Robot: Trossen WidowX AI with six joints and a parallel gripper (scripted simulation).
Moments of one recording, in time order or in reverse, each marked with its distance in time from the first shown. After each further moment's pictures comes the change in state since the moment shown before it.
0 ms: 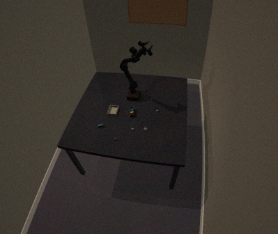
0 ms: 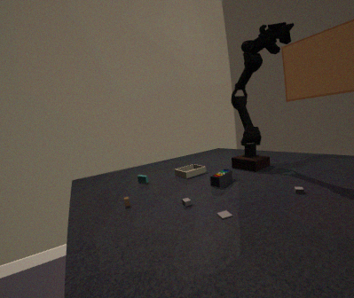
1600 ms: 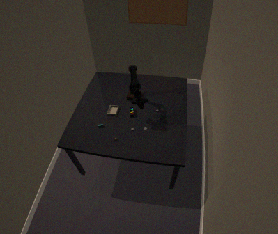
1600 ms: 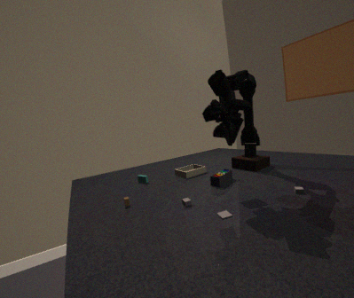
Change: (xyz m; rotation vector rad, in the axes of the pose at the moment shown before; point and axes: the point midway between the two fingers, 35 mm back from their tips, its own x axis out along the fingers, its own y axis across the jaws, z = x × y) arm -0.484 0.388 -0.003 -1.210 -2.095 0.837
